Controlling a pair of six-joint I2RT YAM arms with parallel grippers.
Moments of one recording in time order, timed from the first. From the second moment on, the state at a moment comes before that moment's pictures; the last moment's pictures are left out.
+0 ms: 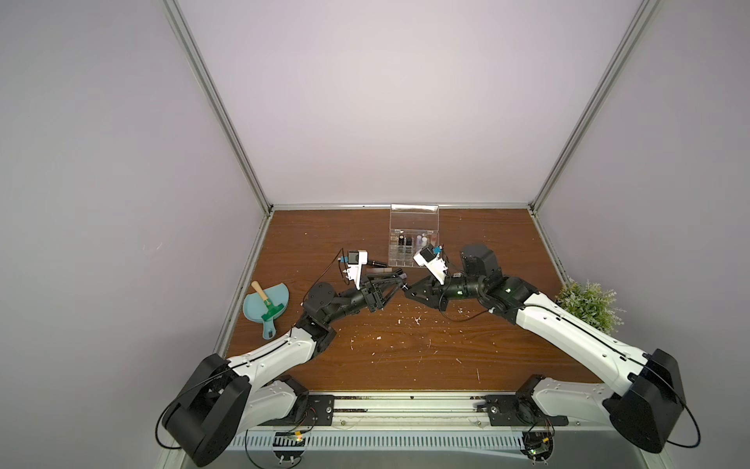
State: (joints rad) left arm -0.56 1.16 0.41 0.94 0.58 -0.84; right arm 0.70 1.23 0.98 -0.27 -0.63 0.17
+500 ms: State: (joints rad) left arm -0.56 1.17 0.41 0.96 0.61 -0.85; right arm 0.71 1.22 0.97 -0.27 -0.61 0.17
